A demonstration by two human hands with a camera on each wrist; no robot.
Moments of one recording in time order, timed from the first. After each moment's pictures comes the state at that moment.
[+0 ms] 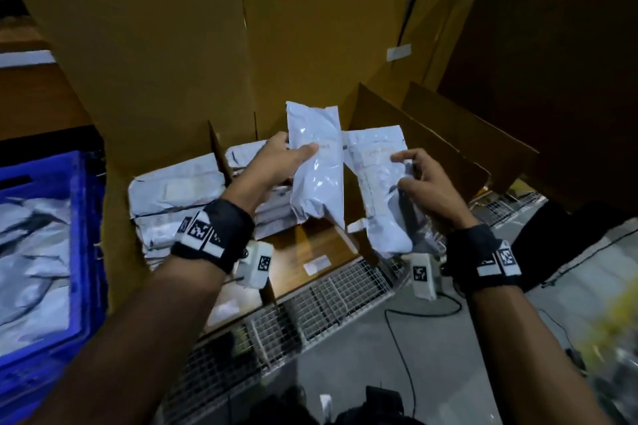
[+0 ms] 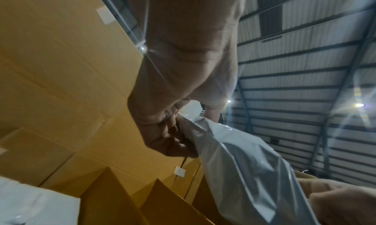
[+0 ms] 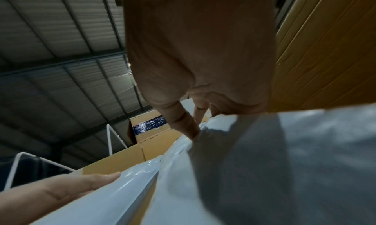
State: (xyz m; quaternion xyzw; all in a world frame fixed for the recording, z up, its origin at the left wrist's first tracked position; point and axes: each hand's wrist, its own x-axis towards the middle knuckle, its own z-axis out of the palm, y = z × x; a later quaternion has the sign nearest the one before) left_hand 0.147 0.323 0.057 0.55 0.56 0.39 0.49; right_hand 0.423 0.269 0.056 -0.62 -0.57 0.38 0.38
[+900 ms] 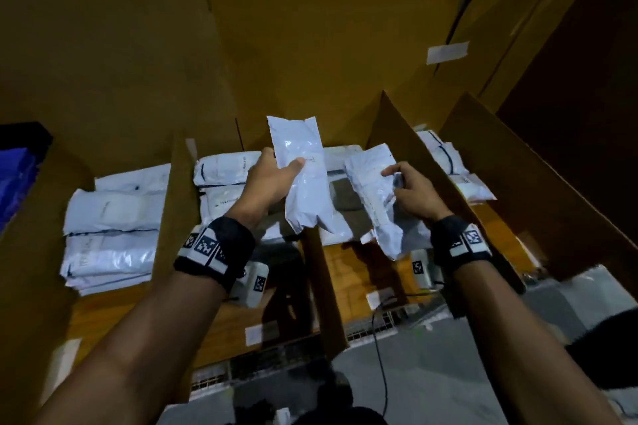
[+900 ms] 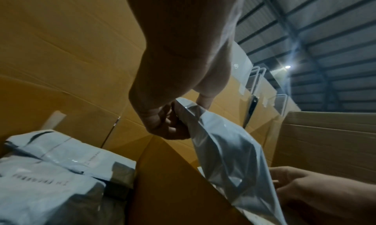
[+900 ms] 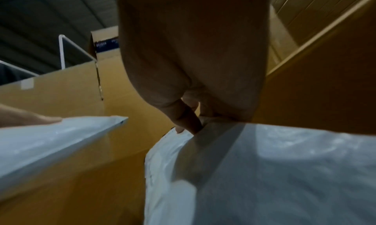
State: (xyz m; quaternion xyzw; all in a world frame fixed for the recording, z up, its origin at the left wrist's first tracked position) left_hand 0.248 0.520 -0.009 0.40 0.71 0.41 0.40; right_hand 0.532 0.591 -0.037 -0.61 -0.67 0.38 0.20
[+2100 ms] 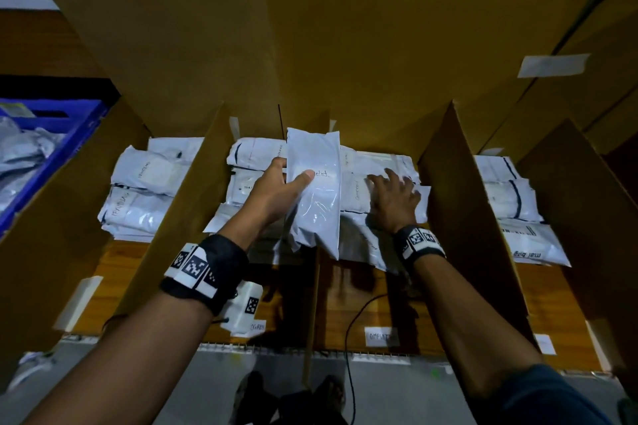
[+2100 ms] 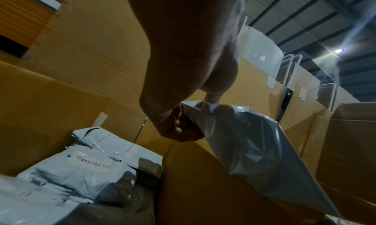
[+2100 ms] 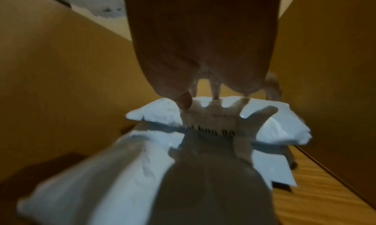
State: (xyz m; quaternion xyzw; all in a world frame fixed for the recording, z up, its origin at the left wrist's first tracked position) left_hand 0.252 0.524 -0.037 0.29 0.75 0.43 0.40; right_hand 0.452 0.702 -0.170 -0.50 -0.86 0.12 -0.02
